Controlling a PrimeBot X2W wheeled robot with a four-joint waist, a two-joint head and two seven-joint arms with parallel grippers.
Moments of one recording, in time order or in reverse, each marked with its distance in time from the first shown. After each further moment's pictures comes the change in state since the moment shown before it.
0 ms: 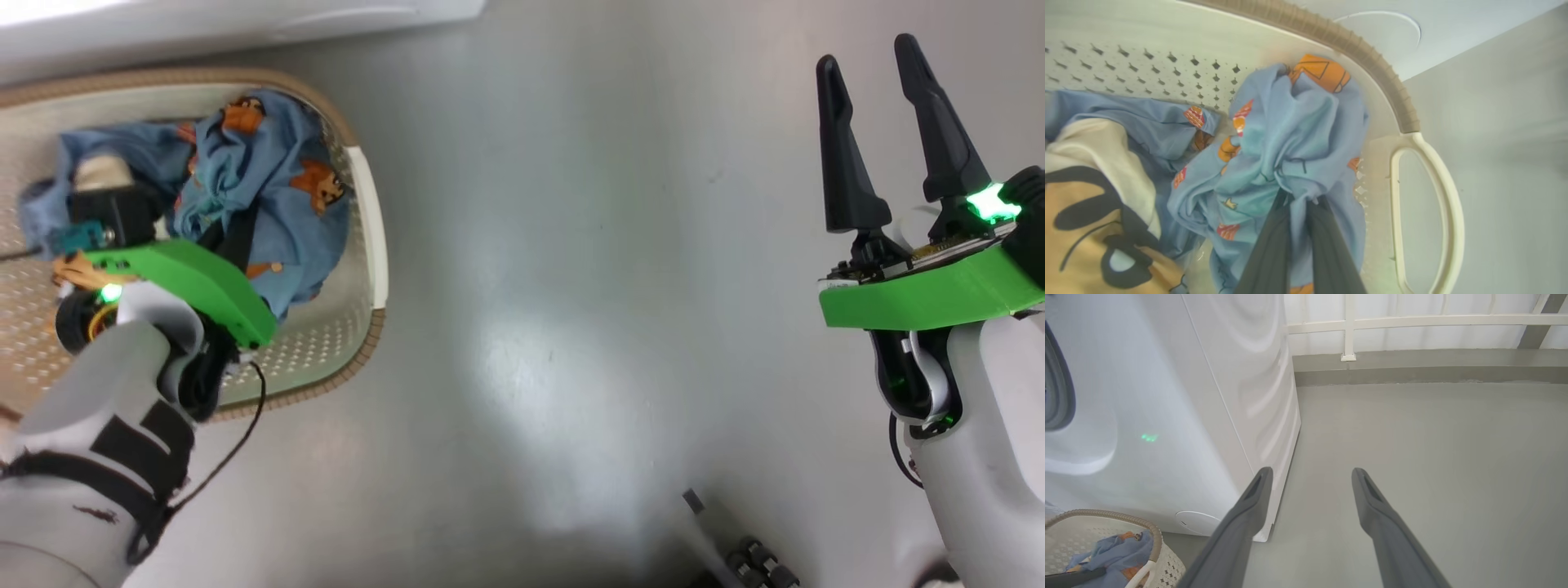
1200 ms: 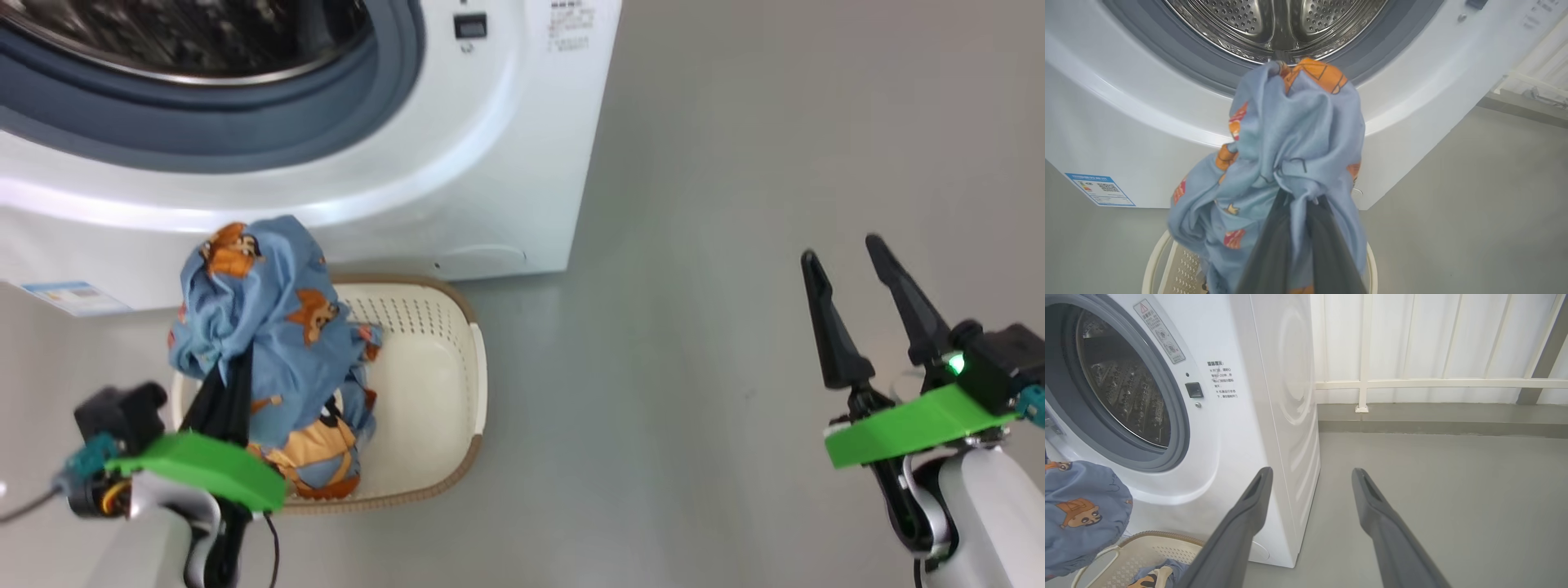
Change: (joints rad) left arm 0.563 -0.082 0.692 -0.380 0.616 0.000 -0.084; right arm 0.252 -0.050 0.013 0.078 0.000 0.000 0.000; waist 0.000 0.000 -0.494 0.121
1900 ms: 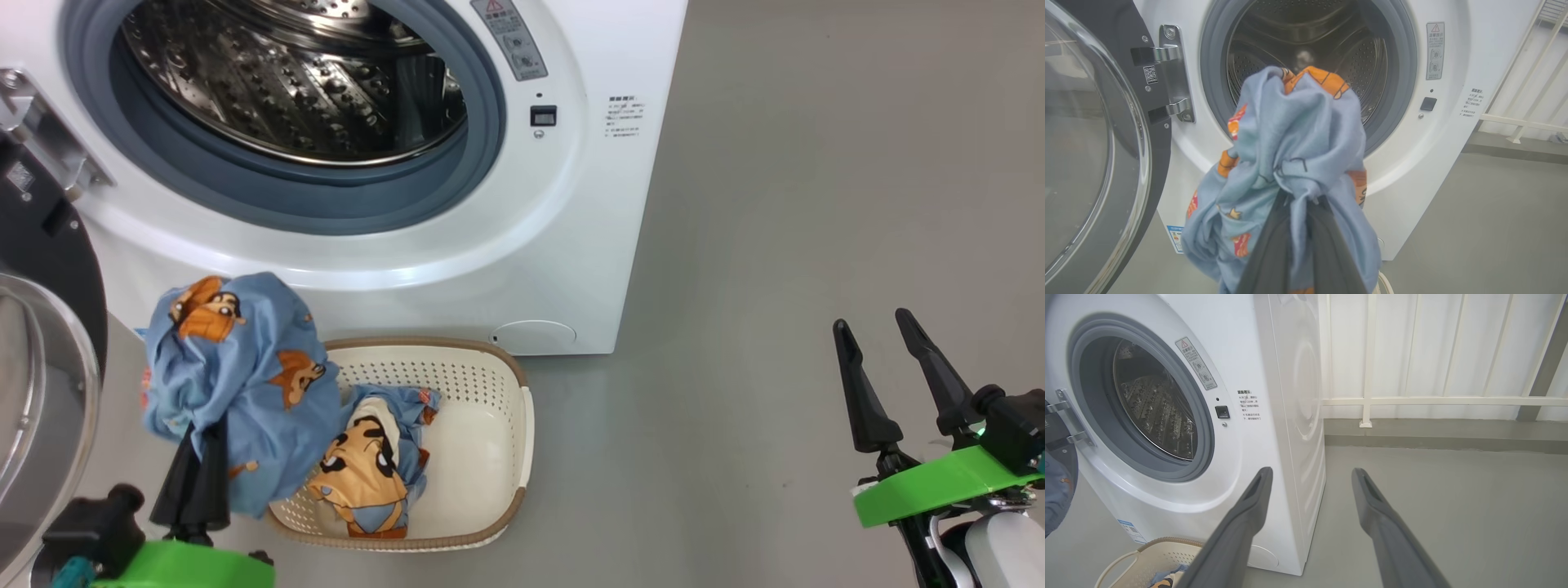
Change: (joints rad) left arm 0.351 -0.095 0.261 -0.408 0.265 0.000 0.000; right arm 0.153 -0.012 -0.062 0.002 0.002 0.000 0.000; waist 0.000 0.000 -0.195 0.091
